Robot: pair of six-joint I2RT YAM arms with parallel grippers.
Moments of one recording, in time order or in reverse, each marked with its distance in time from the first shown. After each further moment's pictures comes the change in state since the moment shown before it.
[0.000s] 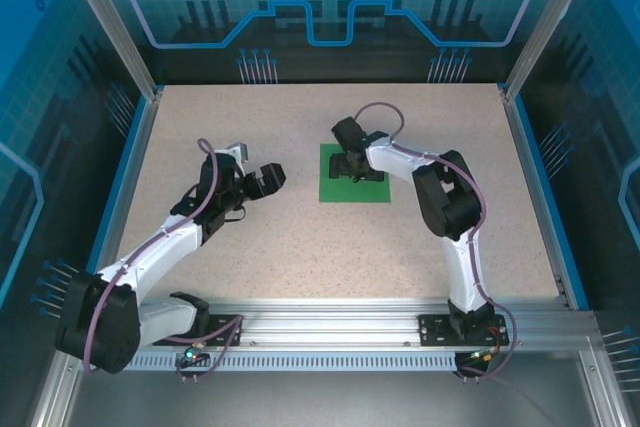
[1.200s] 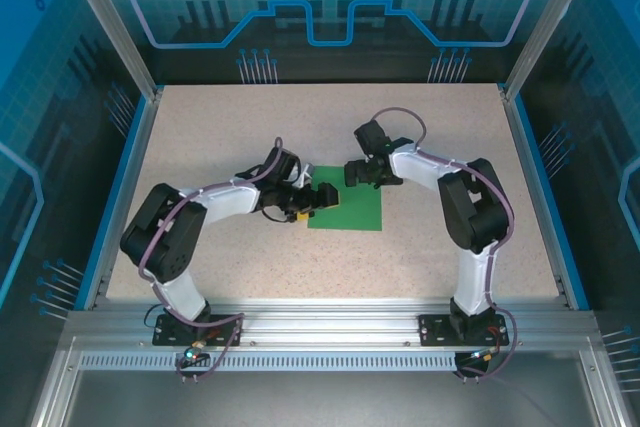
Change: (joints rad) left arm -0.201 0.573 0.304 -0.112 0.446 -0.105; right arm -0.080 -0.174 -0.211 0.061 -0.077 -0.203
